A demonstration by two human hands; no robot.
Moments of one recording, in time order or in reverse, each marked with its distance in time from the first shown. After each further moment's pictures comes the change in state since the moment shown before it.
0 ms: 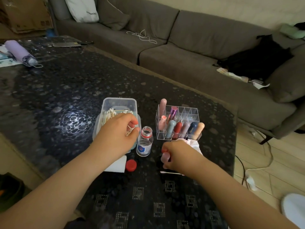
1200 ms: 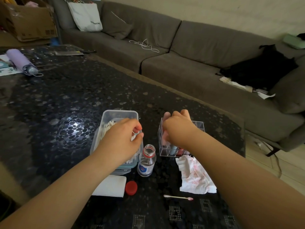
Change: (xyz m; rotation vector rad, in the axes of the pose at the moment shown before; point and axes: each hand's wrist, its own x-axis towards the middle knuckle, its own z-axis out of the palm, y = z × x) left_hand 0.039 -0.011 0.011 0.015 -0.011 0.000; right_hand 0.082 -0.010 -0.076 -0.360 0.023 -0.111
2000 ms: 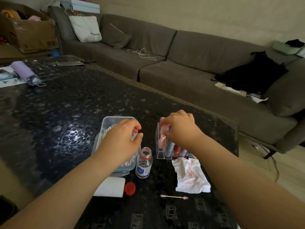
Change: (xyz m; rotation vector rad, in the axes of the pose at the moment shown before) left_hand -0.003 0.019 -0.013 -0.003 0.061 0.032; right_hand -0.024 0.013 -0.013 0.354 0.176 0.116
